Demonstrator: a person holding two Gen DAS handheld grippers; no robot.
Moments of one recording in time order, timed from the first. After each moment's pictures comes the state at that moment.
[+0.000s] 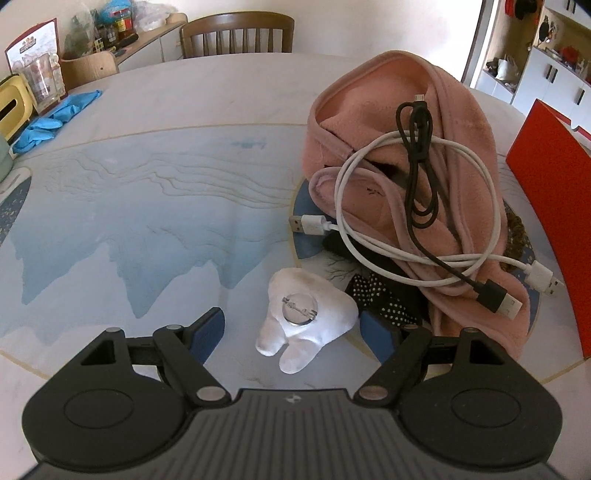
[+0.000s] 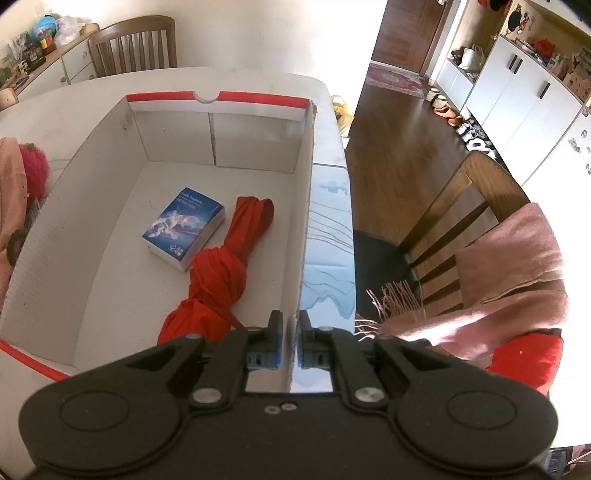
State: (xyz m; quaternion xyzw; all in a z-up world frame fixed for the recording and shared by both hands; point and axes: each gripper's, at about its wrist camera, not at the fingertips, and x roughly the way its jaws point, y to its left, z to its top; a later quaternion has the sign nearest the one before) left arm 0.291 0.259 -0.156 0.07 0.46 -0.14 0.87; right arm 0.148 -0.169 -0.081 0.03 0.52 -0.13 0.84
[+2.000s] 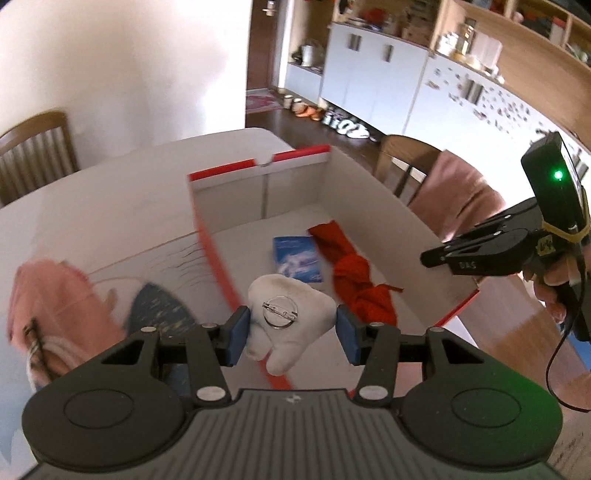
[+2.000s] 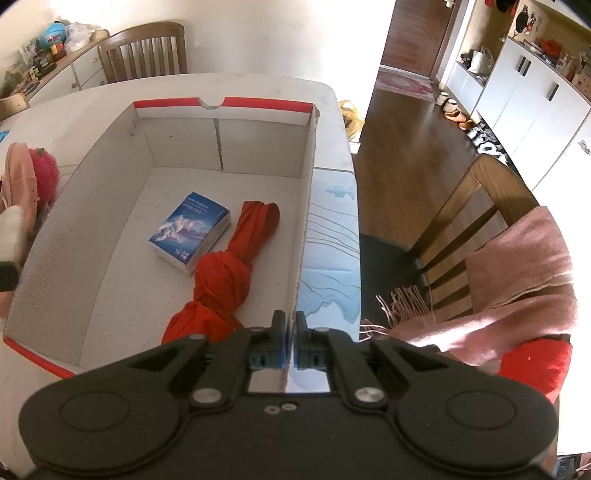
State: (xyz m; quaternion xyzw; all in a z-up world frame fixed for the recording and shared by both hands) left arm 0.211 0.017 -0.041 0.15 0.40 -0.41 0.81; right arm 0.146 -0.176 -0.080 0.04 0.51 -0.11 0.85
